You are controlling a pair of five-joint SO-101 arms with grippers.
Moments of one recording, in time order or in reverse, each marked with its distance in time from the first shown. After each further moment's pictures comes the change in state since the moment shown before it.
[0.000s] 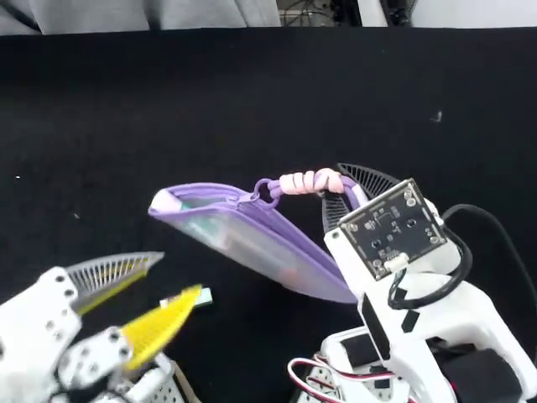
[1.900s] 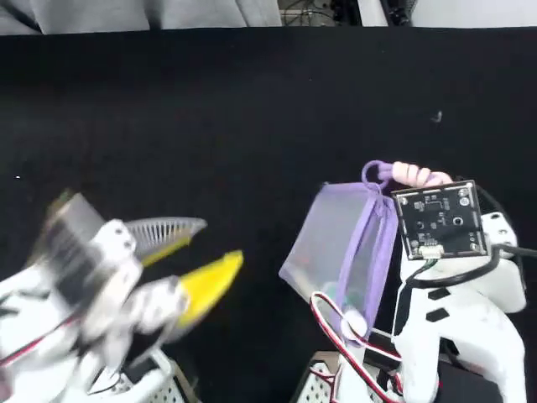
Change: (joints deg) left arm 3.4 11.3 -0.5 -4.8 0.6; right arm 35.1 -5.2 4.0 -0.4 10.5
